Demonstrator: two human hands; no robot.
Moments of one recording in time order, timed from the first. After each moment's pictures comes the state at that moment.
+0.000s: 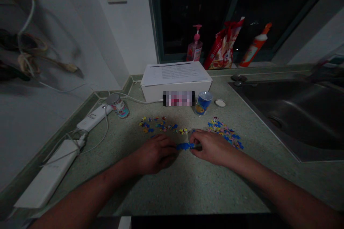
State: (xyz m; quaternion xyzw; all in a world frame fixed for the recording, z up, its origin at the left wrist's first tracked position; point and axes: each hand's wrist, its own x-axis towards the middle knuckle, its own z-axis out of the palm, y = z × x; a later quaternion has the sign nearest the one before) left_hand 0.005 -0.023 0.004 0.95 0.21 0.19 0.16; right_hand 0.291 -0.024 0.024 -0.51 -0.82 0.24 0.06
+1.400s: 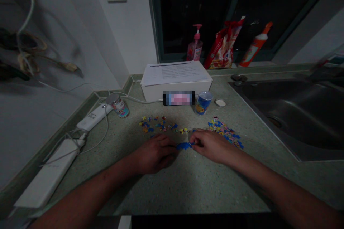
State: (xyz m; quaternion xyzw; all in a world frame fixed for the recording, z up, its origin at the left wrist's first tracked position) left_hand 0.006 -0.023 0.007 0.94 0.21 0.19 0.17; right_hand 0.294 -0.019 0.021 -0.51 -0.82 0.25 0.07
